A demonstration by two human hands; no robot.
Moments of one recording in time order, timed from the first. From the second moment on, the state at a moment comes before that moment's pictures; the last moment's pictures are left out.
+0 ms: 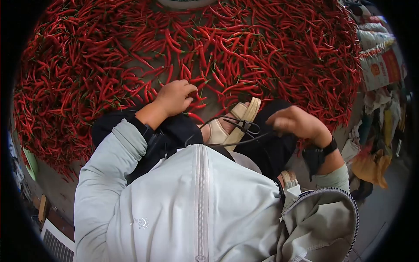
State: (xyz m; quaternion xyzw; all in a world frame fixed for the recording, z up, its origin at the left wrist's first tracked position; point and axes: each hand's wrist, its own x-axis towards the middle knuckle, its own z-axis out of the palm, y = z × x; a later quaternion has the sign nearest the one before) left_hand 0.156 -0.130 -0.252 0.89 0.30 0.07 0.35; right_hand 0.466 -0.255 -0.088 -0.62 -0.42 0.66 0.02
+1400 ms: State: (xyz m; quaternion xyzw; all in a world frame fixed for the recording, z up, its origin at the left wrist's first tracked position) left_hand 0.192 -0.121 -0.245 0.90 0.29 0.06 0.32; right_hand 0.504 -0.176 -0.172 -0.69 -0.71 0.05 -0.14
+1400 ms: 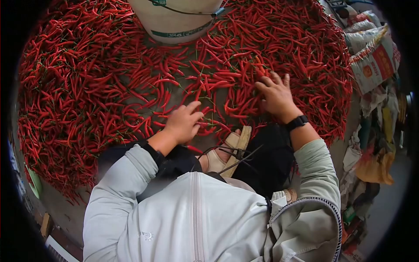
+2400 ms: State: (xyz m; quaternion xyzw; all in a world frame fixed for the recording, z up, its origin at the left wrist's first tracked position) left_hand 0.112 -0.023 -0.286 0.77 0.62 0.09 0.13; right_hand 0.479 -0.127 -0.172 -0.66 -0.46 0.46 0.38
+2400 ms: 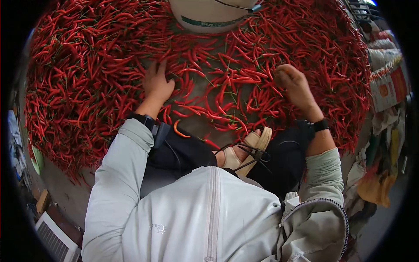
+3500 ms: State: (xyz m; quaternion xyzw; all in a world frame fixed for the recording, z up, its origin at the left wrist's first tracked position) left_hand 0.118 -0.076 -0.231 0.89 0.19 -0.23 0.36; right_hand 0.403 -0.136 -0.184 -0.51 -0.83 0.23 0.06
